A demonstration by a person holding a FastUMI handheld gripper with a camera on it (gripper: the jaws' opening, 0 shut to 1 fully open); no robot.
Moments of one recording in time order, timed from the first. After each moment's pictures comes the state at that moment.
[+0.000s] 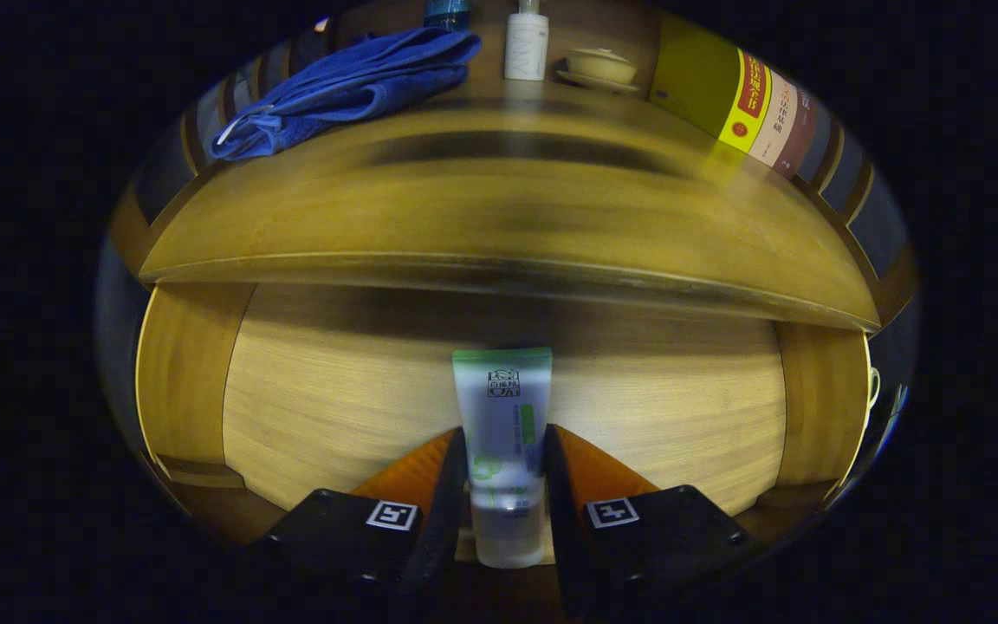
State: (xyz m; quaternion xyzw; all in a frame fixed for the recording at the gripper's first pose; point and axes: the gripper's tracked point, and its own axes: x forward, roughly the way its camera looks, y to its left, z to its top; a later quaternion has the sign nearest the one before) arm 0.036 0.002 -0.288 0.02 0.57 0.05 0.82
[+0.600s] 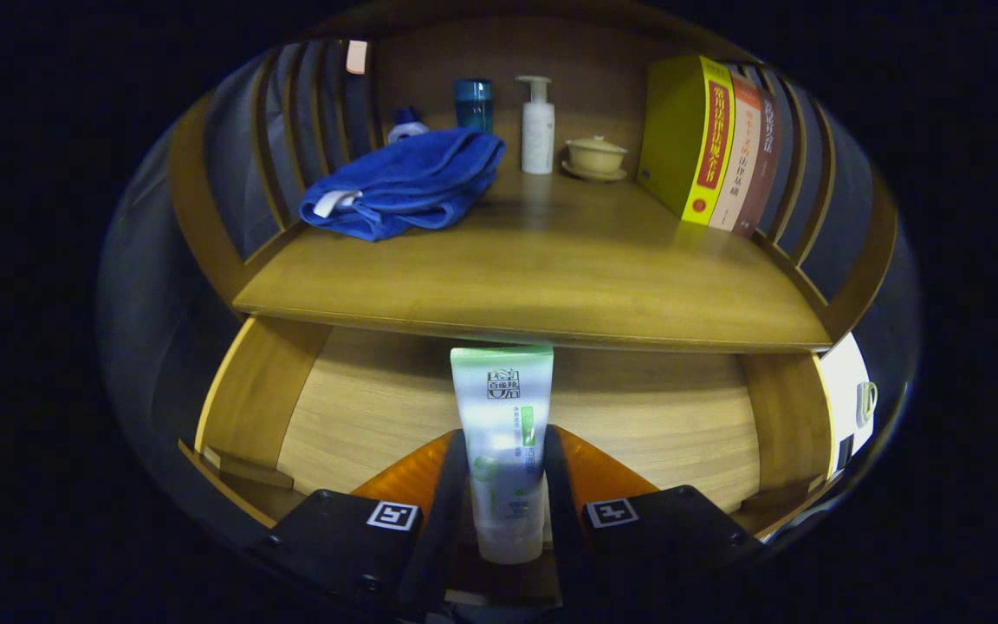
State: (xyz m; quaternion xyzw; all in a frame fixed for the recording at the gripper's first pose) arm 0.039 0.003 -0.162 0.04 0.45 0.07 0.89
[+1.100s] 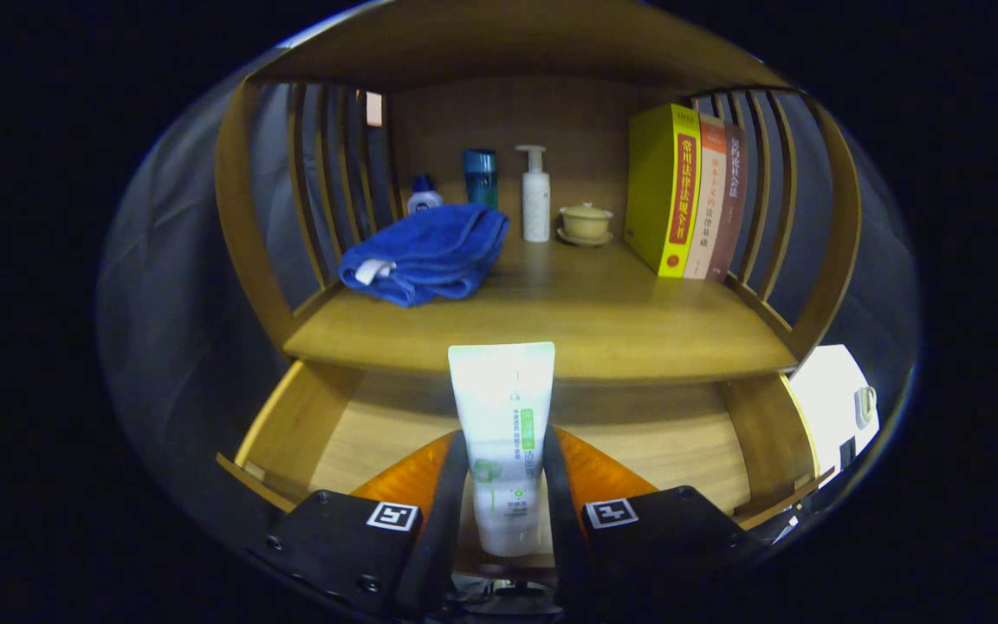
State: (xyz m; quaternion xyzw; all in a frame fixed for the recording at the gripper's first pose) arm 0.073 0.006 -0.091 0.06 0.35 0.08 0.93
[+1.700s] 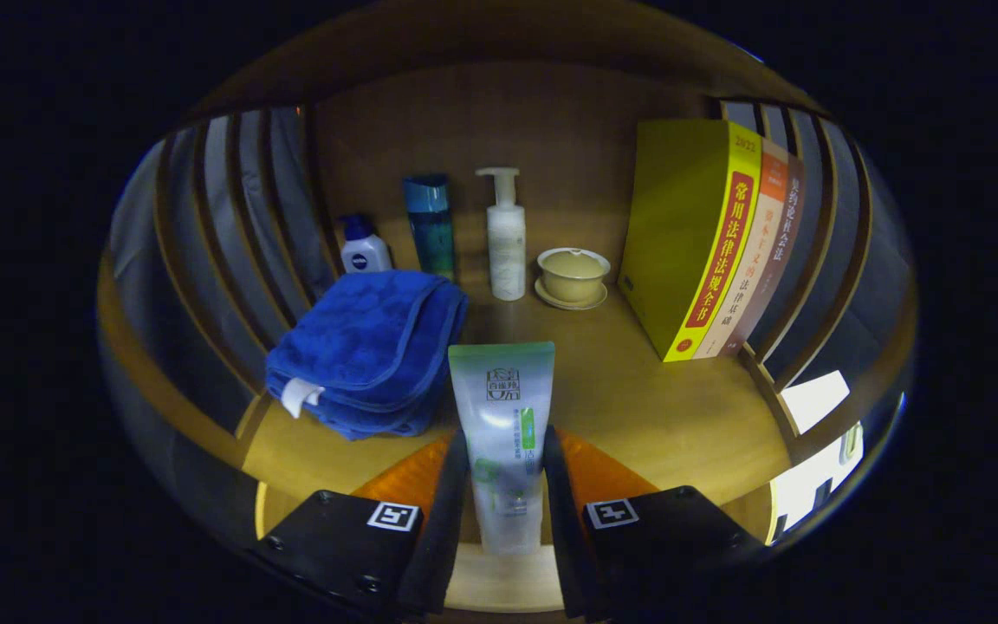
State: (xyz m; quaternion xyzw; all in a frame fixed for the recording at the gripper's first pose) arm 0.215 -0.023 -0.118 0.03 0.41 0.02 0.91
